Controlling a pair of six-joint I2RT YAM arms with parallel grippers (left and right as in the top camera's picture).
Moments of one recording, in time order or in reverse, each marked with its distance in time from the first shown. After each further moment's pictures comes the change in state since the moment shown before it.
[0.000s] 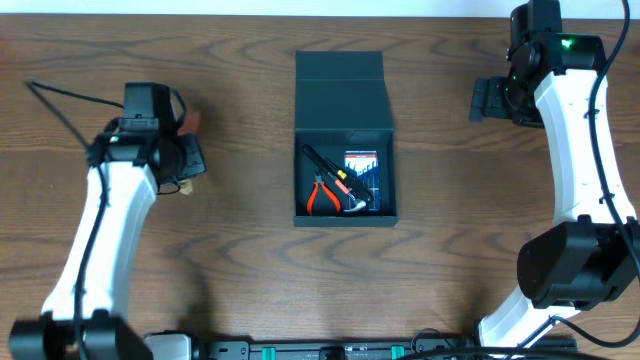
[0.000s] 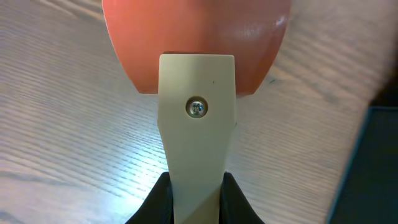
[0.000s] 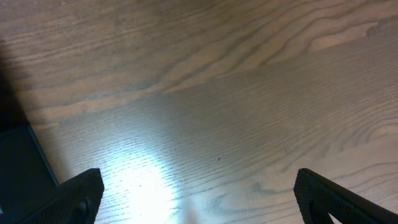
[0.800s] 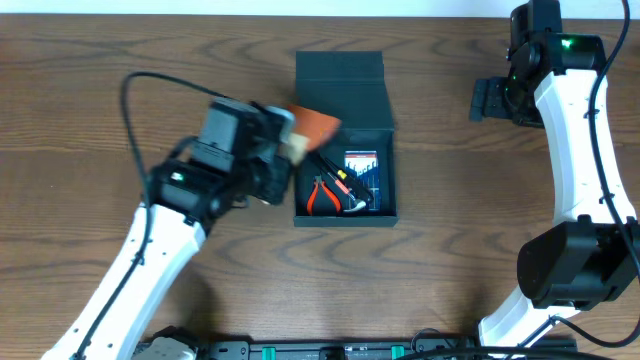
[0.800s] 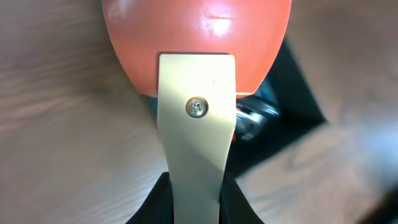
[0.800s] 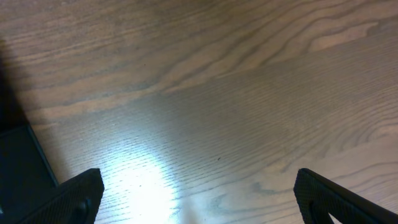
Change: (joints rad) left arm -0.443 -0.135 0.000 0.080 0.293 0.228; right arm 0.000 0.000 0.000 0.000 0.000 0.000
